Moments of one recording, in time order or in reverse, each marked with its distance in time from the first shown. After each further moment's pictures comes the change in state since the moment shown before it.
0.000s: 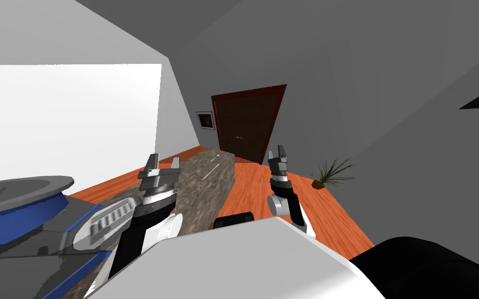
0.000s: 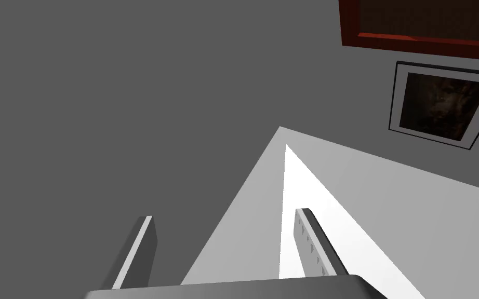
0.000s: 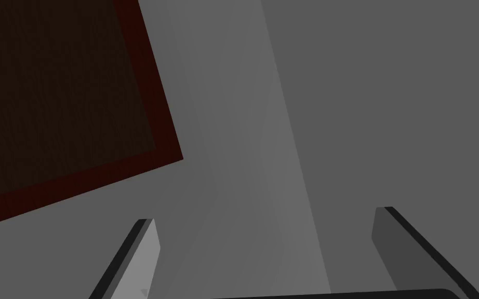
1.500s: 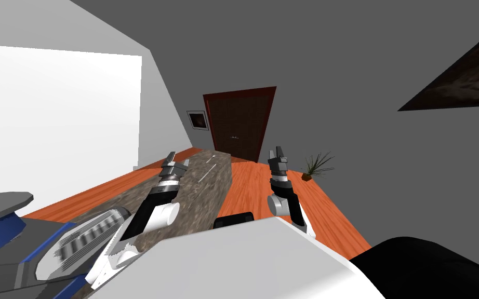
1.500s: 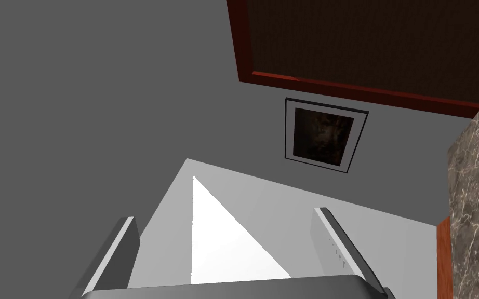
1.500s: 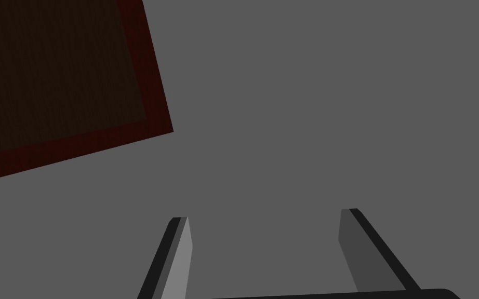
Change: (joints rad) left arm -0.184 0.169 0.101 0.140 0.044 0.338 0.139; right arm 0.000 0.000 0.000 0.000 0.000 0.000 0.000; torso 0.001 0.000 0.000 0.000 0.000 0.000
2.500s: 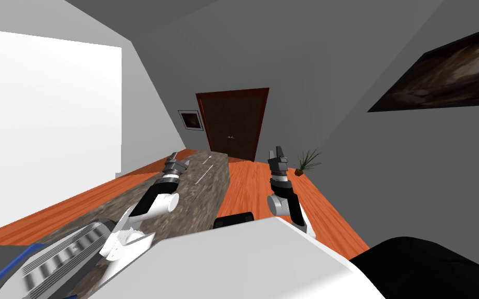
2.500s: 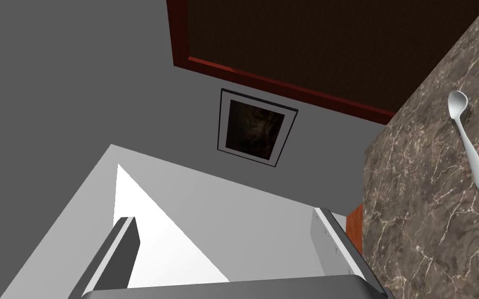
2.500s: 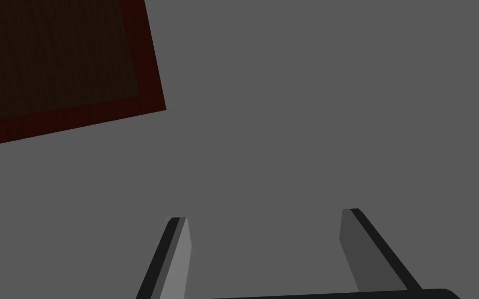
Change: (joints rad) left arm -0.140 0.023 0.085 0.093 0.043 0.261 0.117; right arm 0.000 0.000 0.000 0.000 0.000 0.000 0.000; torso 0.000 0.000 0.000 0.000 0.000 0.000
